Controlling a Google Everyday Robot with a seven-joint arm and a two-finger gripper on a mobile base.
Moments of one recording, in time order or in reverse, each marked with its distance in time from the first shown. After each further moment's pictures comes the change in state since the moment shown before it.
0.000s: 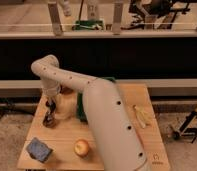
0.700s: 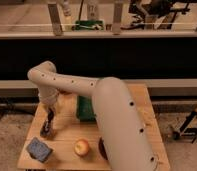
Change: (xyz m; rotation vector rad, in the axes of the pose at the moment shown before) arm -0.056 0.025 0.006 -0.014 -0.039 -0.091
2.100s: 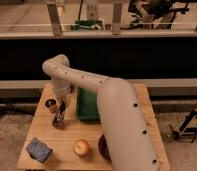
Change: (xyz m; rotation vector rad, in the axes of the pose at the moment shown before) arm 0.067 0.029 -0.014 -0.012 0.034 0.126
